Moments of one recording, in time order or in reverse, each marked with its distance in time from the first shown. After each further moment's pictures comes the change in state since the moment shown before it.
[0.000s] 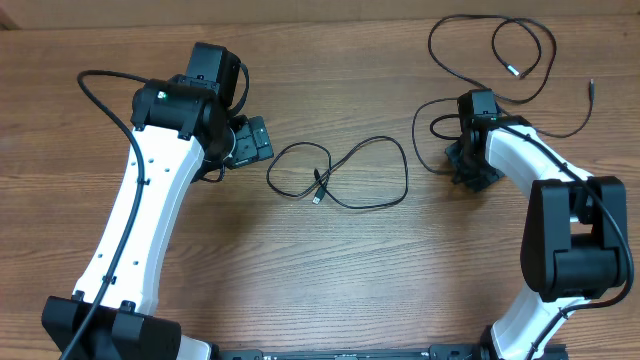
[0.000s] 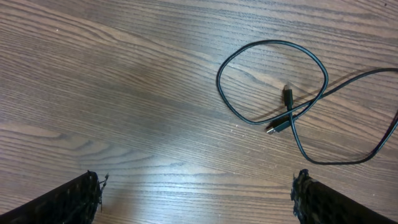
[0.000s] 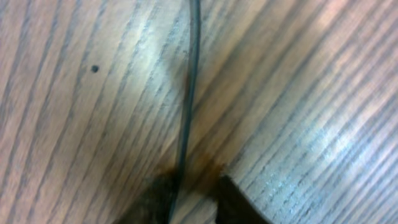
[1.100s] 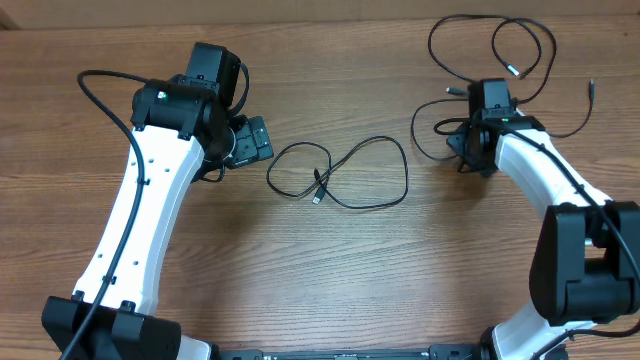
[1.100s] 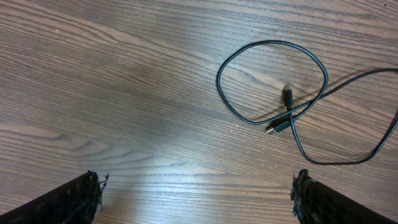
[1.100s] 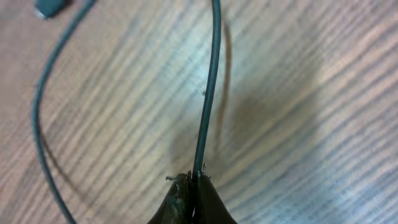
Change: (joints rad) left arm 0.000 0.000 0.000 0.001 0.000 0.000; right arm -0.004 -0.125 -0.015 0.110 -0.020 -0.232
